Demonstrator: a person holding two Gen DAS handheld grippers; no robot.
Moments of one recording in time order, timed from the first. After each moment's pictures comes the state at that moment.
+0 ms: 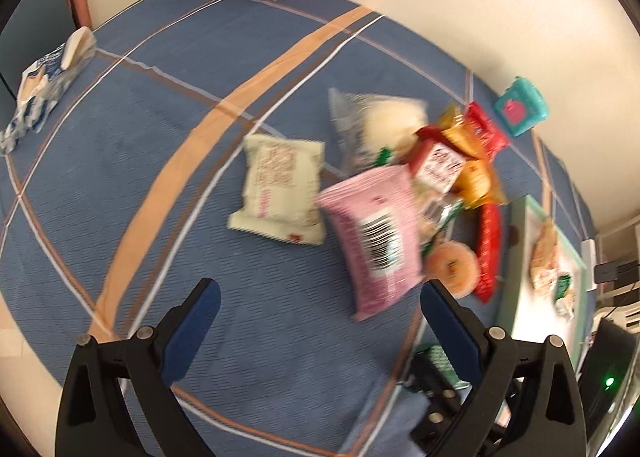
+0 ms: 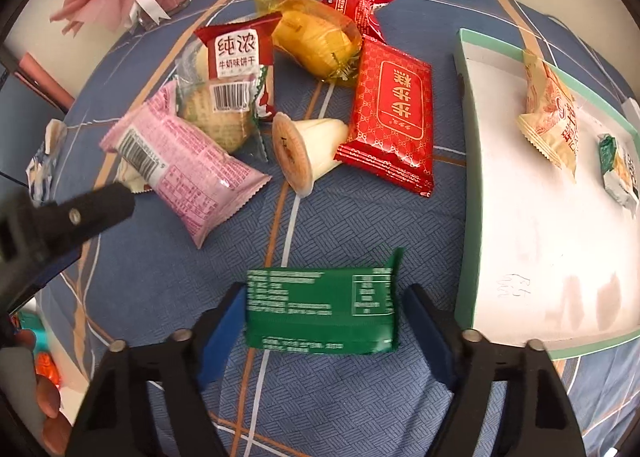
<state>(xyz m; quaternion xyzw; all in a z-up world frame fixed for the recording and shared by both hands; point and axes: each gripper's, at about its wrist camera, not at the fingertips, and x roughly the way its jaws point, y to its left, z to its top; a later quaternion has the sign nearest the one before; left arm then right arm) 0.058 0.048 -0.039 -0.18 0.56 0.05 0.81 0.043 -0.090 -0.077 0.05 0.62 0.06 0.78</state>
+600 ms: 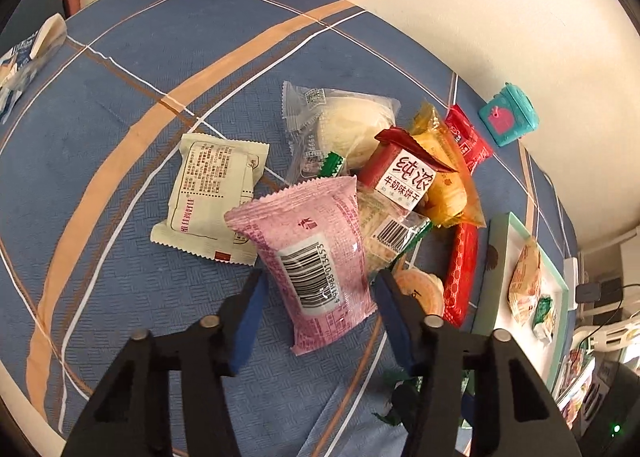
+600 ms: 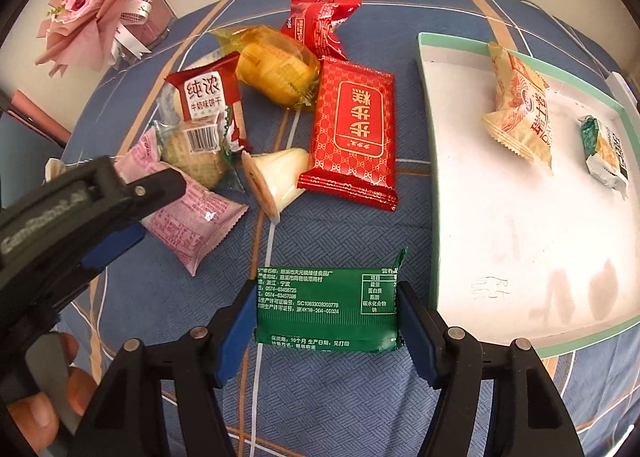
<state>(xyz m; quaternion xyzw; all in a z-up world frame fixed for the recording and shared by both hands) 0.088 0.020 -0.069 -0.23 0.55 0.04 0.80 0.045 -0.142 -0.056 0.09 0.62 0.04 0.78</state>
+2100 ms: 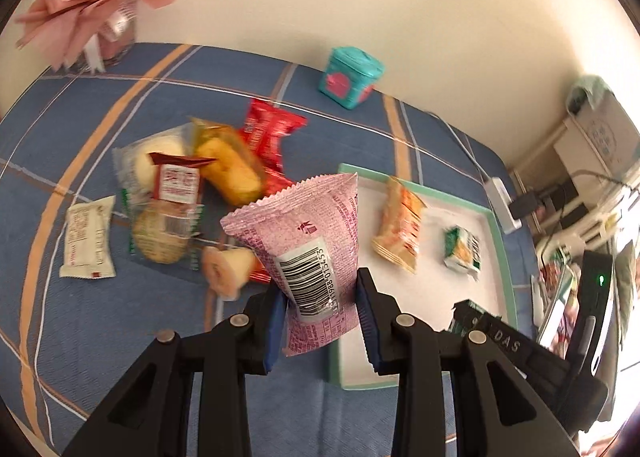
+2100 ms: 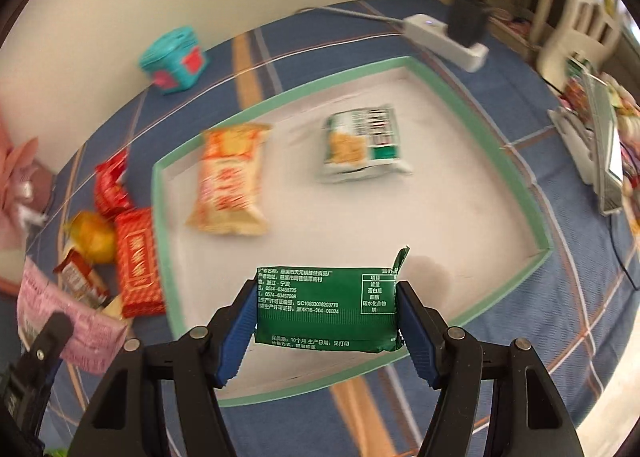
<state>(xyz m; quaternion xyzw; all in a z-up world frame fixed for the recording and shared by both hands) 0.055 -0.108 0.002 -0.11 0.51 -0.13 0.85 0.016 -0.318 -0.029 0.22 0.55 -0.20 0.78</state>
